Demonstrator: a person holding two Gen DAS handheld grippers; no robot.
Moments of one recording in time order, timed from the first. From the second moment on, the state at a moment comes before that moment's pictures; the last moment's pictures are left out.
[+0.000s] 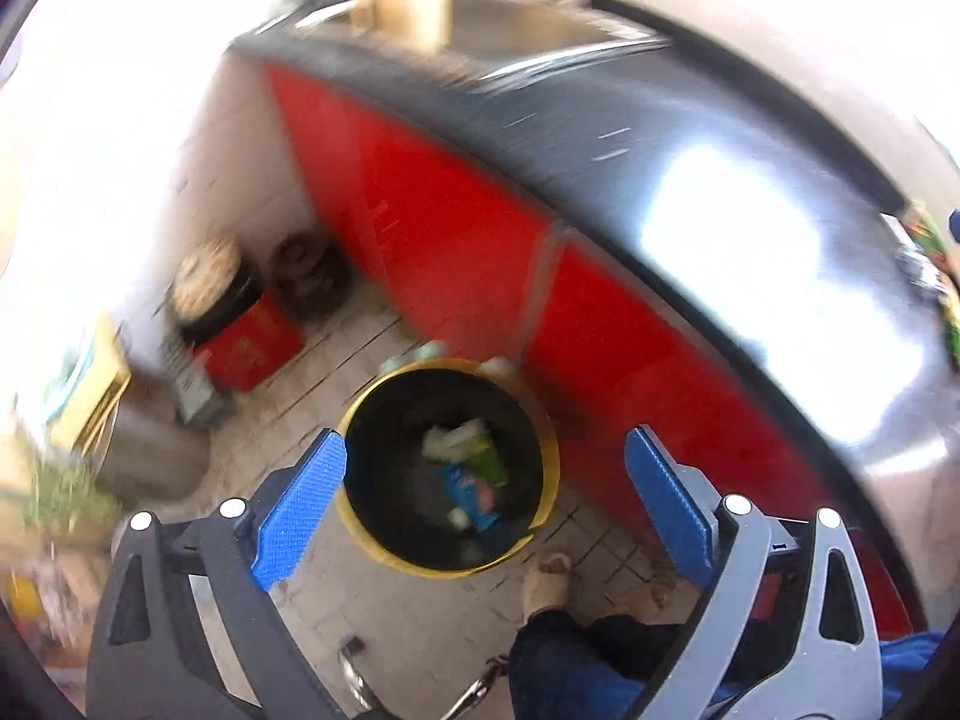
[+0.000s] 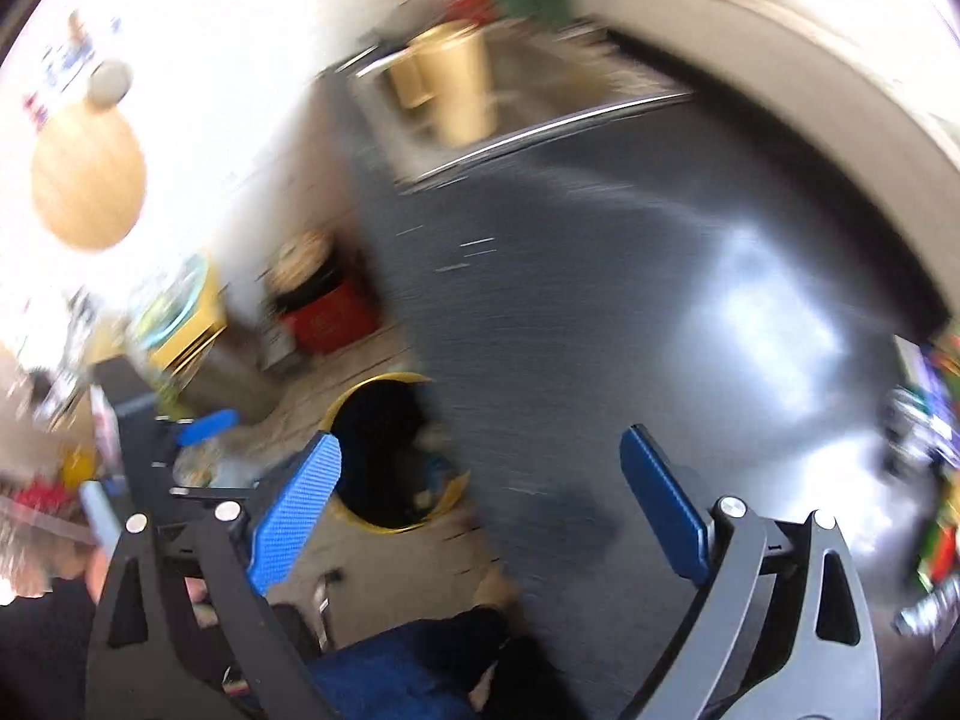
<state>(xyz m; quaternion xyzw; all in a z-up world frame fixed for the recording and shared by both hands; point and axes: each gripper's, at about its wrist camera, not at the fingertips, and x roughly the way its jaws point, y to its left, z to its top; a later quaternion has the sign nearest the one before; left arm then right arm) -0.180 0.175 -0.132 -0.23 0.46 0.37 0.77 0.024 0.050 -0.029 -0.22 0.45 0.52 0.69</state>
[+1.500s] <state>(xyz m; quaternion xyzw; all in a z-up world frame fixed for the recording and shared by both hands) 0.287 -0.019 -0.162 0.03 0.52 0.07 0.85 0.318 -0.285 -0.146 -0.03 0.56 0.17 0.81</state>
